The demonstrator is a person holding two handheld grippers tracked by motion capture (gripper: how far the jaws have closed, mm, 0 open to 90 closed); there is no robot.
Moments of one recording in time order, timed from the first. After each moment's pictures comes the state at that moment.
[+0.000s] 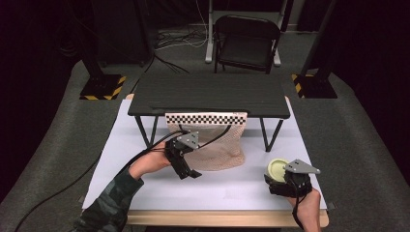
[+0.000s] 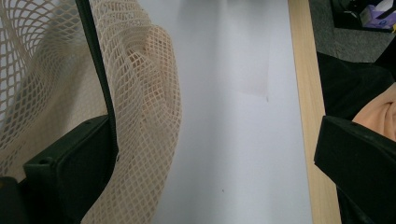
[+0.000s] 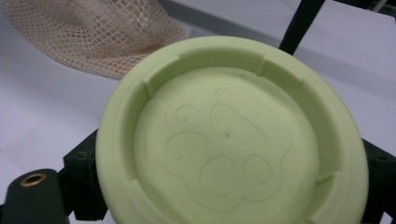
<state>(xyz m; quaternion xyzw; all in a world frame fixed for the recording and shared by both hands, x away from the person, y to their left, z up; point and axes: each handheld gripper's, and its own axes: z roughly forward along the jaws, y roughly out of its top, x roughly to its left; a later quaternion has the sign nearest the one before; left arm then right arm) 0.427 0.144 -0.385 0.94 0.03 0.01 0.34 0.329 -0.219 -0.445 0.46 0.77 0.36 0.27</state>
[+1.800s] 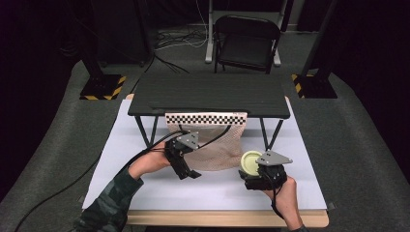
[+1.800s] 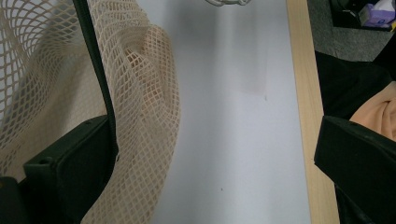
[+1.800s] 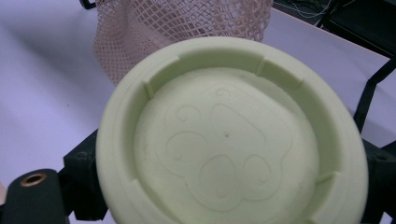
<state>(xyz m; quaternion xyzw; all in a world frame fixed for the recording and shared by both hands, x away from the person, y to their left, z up) 0.426 0.144 -0.384 0.94 0.03 0.01 0.34 0.344 -0.150 -0.417 0.37 0.80 0.39 0.24</state>
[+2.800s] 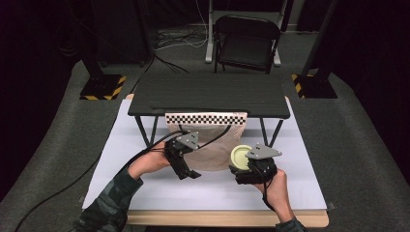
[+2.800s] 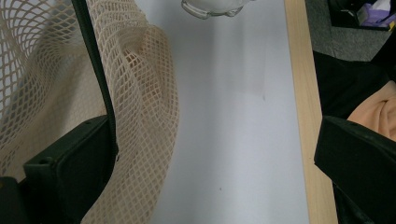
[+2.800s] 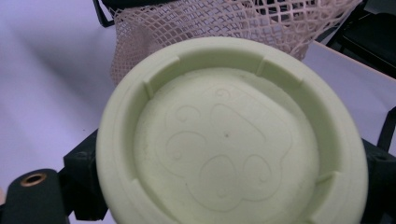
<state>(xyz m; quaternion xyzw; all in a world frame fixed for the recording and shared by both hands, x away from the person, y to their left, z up) 0.426 0.145 -0.384 0.94 0.03 0.01 0.34 0.357 -0.124 -0.404 0.35 0.81 0.41 0.24</state>
